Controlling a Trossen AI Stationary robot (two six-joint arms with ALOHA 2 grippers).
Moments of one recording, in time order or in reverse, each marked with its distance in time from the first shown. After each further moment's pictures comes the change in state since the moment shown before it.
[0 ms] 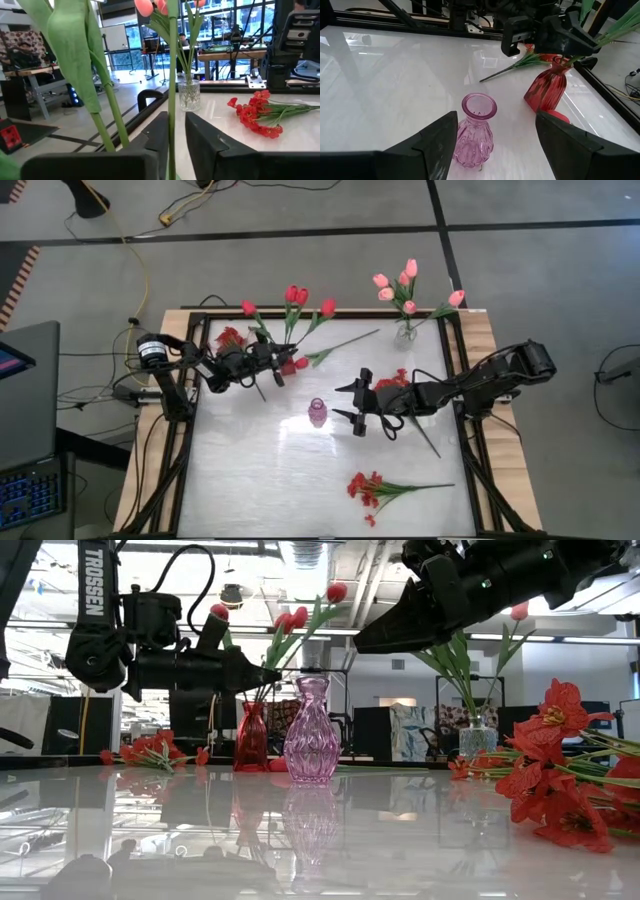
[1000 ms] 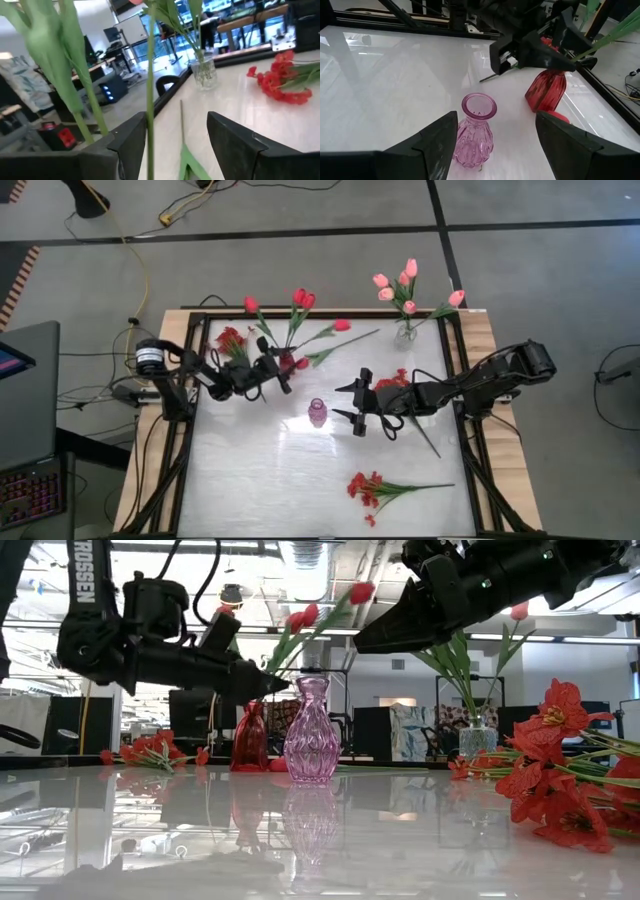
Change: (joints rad) left arm -0.177 -0.021 0.024 -0.113 -0.306 0.245; right arm 0.000 0.000 0.000 0.000 0.000 0.000
